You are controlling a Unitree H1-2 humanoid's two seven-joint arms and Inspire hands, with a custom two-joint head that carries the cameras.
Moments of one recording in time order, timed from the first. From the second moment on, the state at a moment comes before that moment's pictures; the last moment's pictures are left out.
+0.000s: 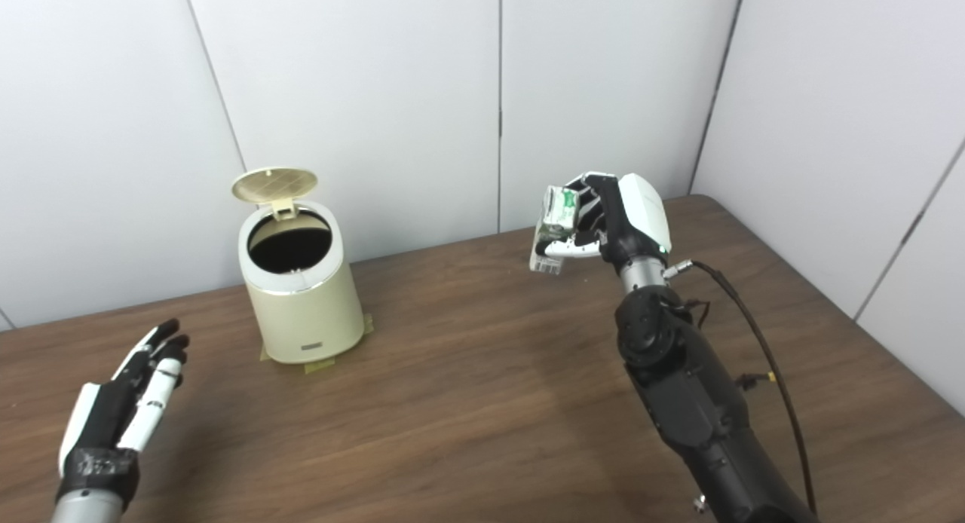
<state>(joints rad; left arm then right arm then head) -0.18 0.11 -0.04 -0.18 0.19 0.33 -0.04 -0.43 -0.39 0.01 0.12 -0.46 0.22 -0.25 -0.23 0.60</state>
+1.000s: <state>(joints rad) -0.13 0.02 -0.11 -0.17 0.28 0.26 0.04 -0.66 -0.10 0.17 0.04 -0.53 0.19 -0.13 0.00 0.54</state>
